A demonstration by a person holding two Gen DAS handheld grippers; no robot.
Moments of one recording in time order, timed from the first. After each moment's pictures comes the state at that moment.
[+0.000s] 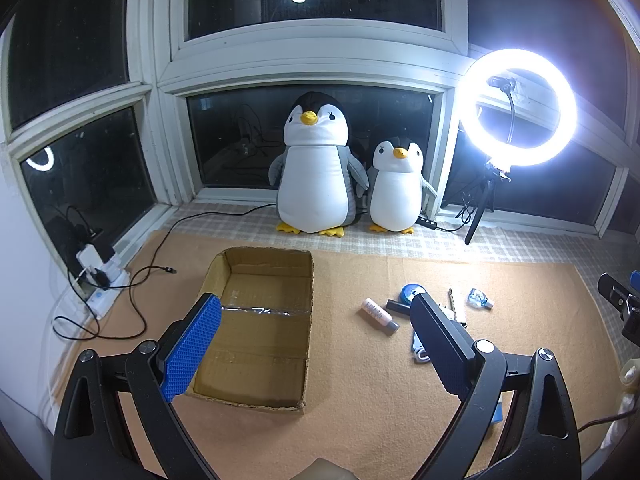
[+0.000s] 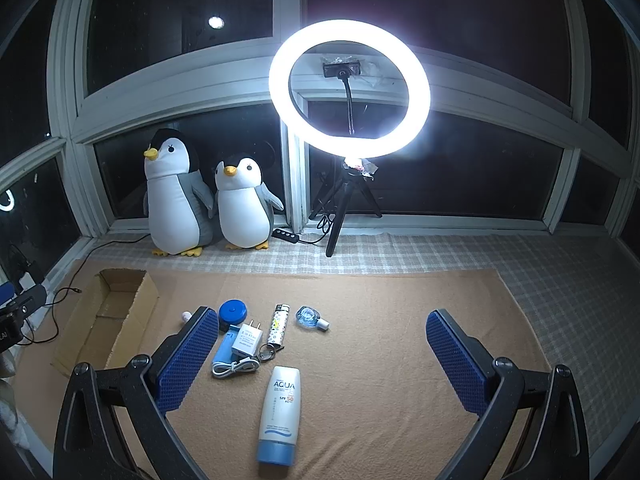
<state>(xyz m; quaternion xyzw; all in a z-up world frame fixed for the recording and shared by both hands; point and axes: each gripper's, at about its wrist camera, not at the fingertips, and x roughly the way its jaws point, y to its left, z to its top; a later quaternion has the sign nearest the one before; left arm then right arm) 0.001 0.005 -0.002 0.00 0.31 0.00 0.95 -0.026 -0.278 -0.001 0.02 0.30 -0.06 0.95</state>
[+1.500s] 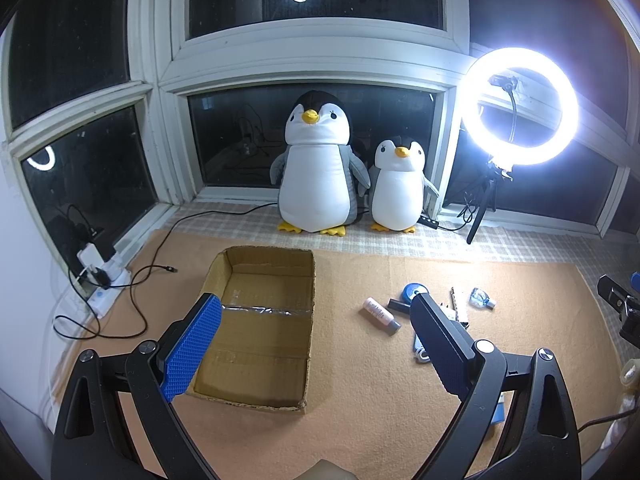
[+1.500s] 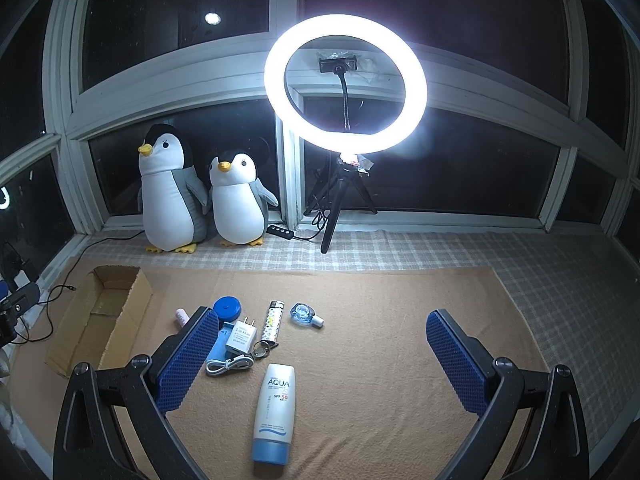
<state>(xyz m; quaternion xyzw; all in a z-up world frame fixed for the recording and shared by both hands) 0.001 0.005 -0.002 0.00 0.31 0.00 0.95 -0.027 -0.282 -0.006 0.02 0.30 -0.07 0.95</state>
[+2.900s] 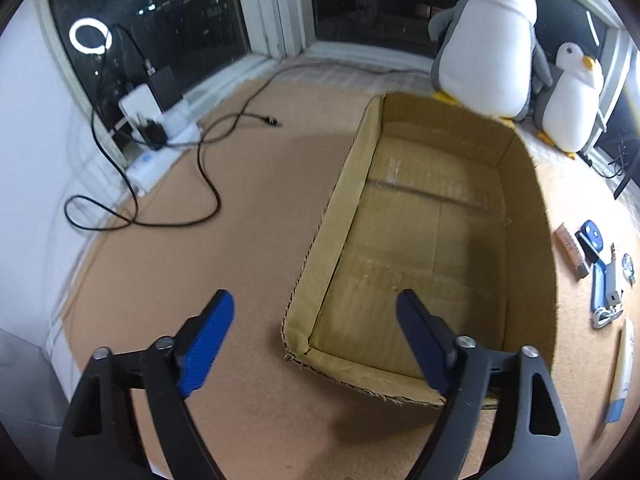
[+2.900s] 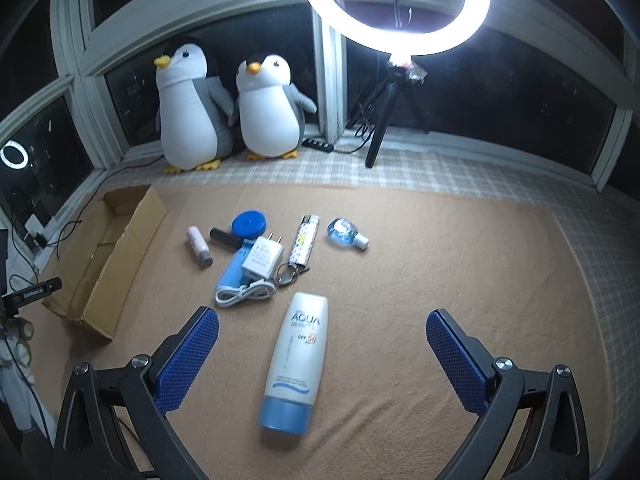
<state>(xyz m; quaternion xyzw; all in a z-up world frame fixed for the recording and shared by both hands) 0.065 0.149 -0.157 -0.04 0.49 0.15 0.86 0.007 -0.268 -0.093 0.02 0.42 0.01 0.91</state>
